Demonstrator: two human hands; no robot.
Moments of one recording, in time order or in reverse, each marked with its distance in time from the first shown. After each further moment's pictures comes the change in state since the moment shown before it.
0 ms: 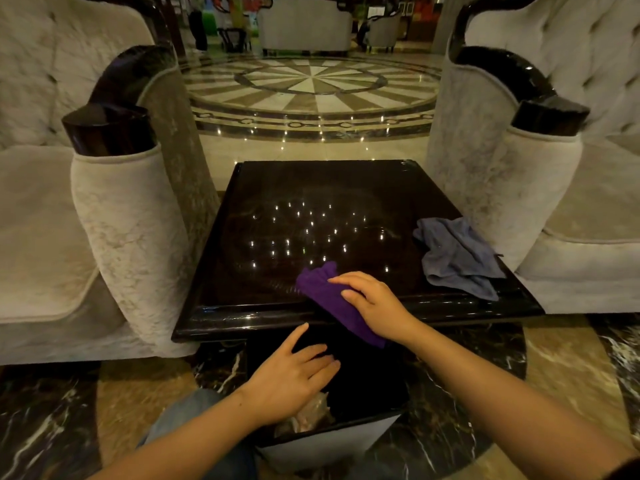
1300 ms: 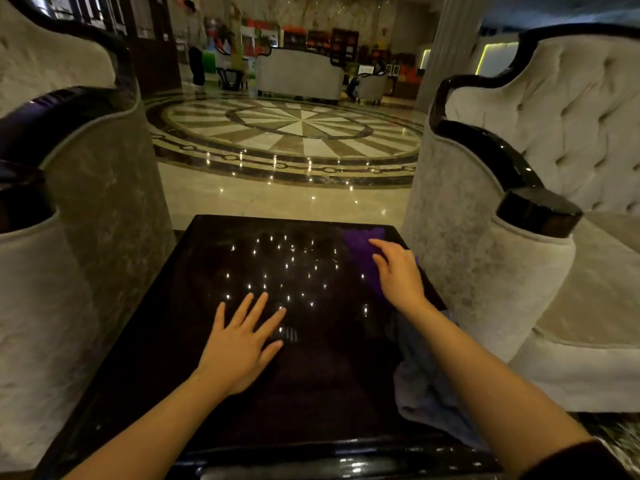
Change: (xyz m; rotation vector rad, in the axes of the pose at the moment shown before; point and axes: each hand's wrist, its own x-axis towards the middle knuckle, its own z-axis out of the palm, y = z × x) left_hand 0.130 -0.143 0.046 -0.163 -0.403 -0.689; right_hand 0.165 0.086 -0.151 -0.382 0.506 0.025
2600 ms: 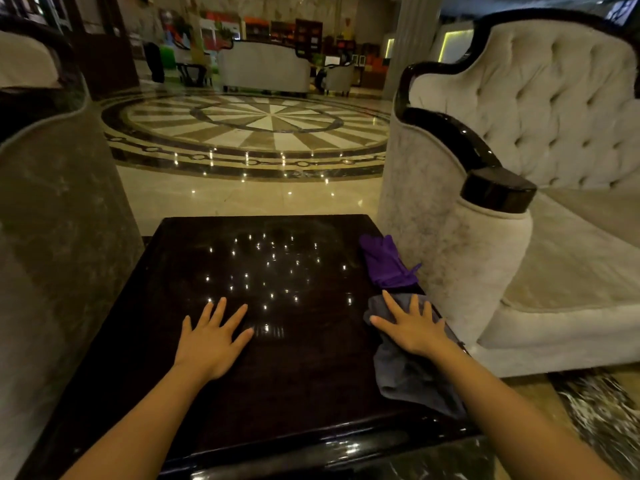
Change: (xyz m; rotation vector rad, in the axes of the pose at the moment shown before) left_hand 0.031 -0.019 0.030 -0.184 -0.153 -0.198; right_hand -0.079 0.073 -0.013 -0.328 -0.646 0.469
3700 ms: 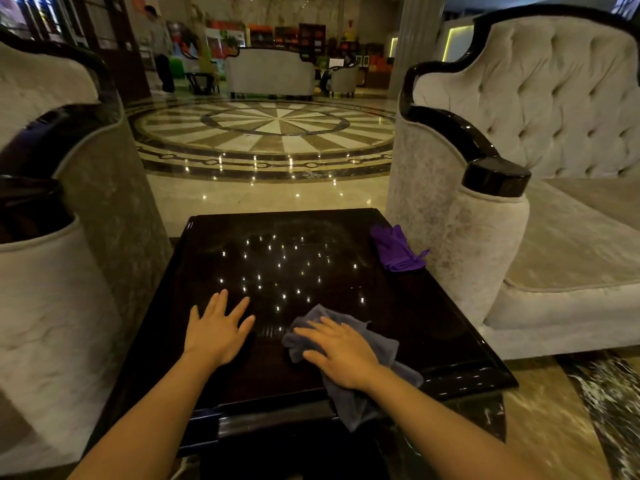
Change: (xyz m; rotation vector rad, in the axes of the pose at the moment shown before) left_hand -0.043 -0.027 -0.012 0.074 0.094 -0.041; right_hand -0.088 -0.113 0.068 0.062 0.057 -0.661
